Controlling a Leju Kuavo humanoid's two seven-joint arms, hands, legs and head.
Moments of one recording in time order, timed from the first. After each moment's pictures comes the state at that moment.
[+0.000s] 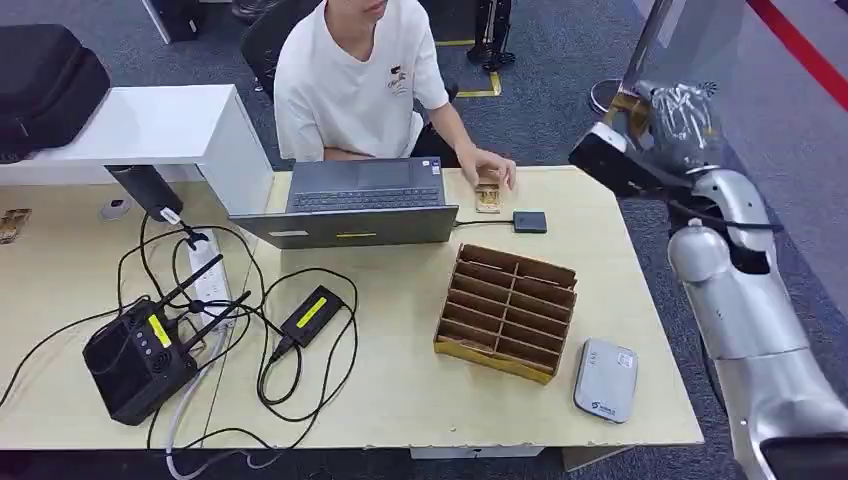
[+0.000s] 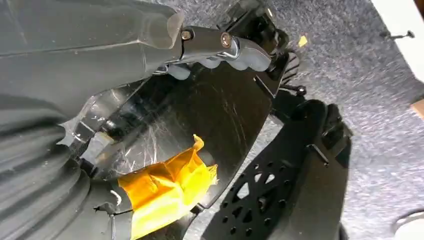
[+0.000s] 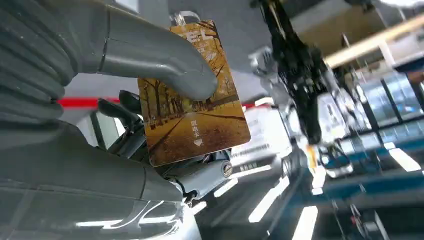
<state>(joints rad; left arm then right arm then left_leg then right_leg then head) -0.07 0.19 -1.04 -0.60 0.70 -0.05 0.00 -0.82 -0.28 0.39 -1.20 0.82 -0.15 -0.12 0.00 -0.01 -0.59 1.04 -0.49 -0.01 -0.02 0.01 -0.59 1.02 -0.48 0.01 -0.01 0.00</state>
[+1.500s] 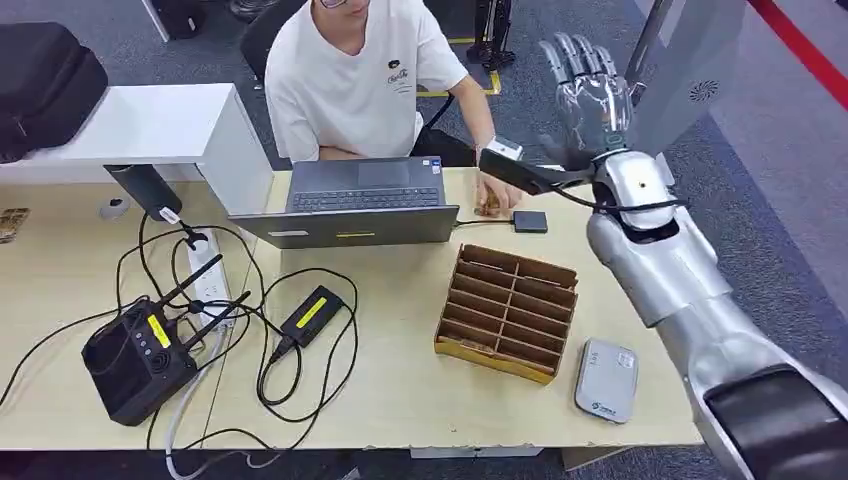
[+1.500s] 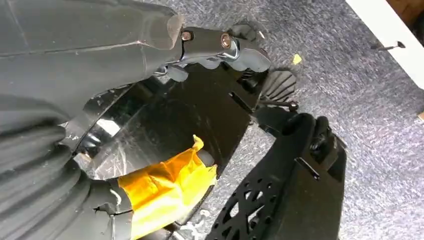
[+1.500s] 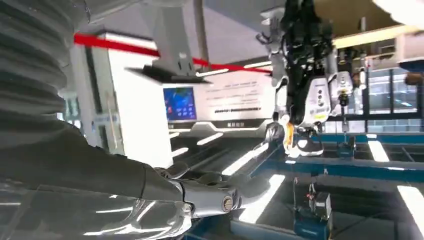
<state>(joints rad) -0.10 0.09 -0.86 -0.52 0.44 -0.05 0.05 -0.94 -0.16 0.65 -0.90 1.05 -0.40 -0.05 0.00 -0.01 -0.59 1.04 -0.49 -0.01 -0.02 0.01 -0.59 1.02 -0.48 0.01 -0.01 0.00</state>
